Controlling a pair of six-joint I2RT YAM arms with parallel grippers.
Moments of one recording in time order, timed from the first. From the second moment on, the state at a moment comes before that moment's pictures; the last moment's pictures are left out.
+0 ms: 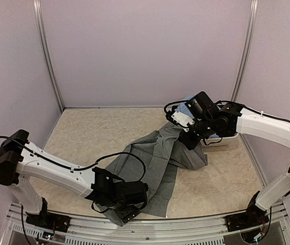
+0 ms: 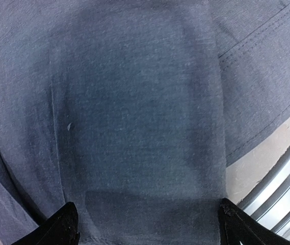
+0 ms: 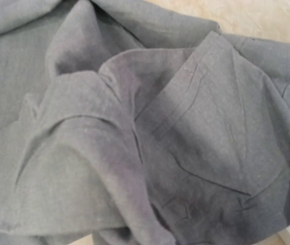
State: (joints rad) left arm -1.41 1.72 1.02 -0.68 -0.27 -0.47; right arm 0.79 1.49 1.28 -0.68 0.08 -0.15
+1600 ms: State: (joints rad) left arm -1.11 1.50 0.75 -0.49 0.07 -0.56; right arm 0.79 1.52 1.28 -0.70 0.06 -0.16
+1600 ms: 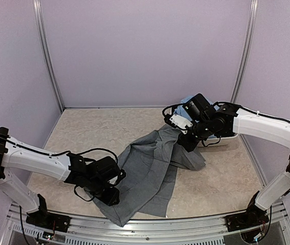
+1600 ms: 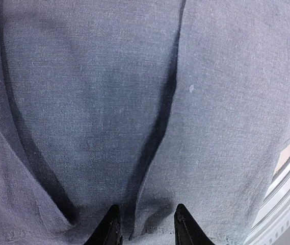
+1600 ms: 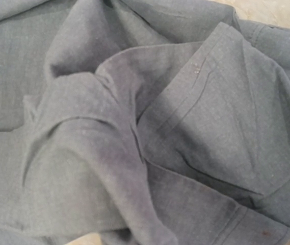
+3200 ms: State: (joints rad) left arm -0.98 1.10 1.48 -0.92 -0.70 -0.52; right arm 0.91 1.37 1.62 -0.80 0.60 -0.27
